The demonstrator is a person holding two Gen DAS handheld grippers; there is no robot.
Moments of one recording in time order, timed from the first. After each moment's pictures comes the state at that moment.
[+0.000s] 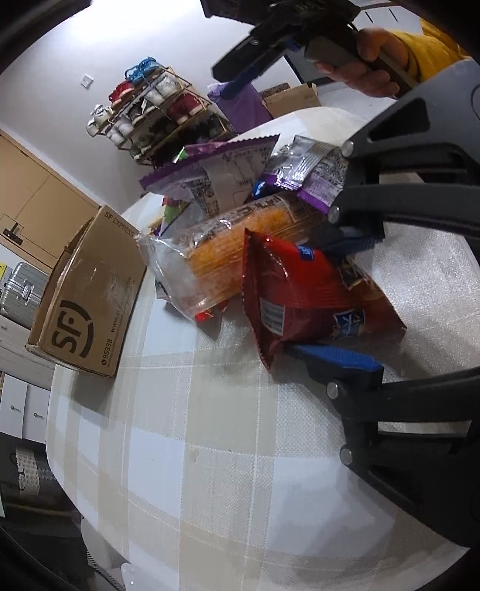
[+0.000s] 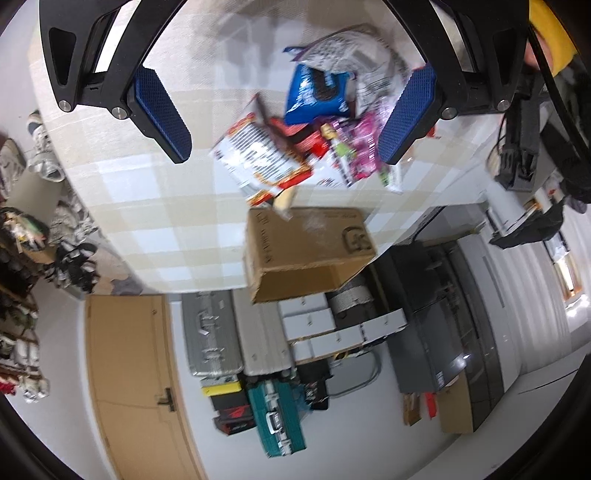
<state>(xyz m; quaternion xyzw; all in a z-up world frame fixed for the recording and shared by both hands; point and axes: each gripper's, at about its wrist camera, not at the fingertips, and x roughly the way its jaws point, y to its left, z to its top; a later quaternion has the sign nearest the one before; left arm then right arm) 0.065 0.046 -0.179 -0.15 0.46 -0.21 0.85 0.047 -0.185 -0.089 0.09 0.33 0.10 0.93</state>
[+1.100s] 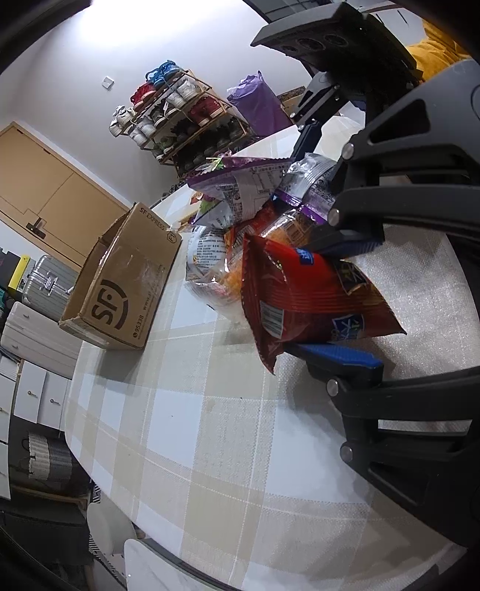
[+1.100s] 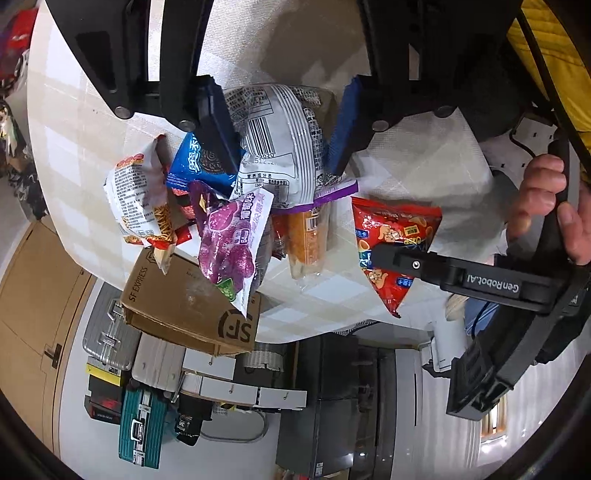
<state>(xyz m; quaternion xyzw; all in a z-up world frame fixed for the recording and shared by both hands) 0.027 0.096 -0.150 -0.17 0.42 -0.20 0.87 0.031 -0.082 -0.150 -0.13 0.37 0.24 0.89</state>
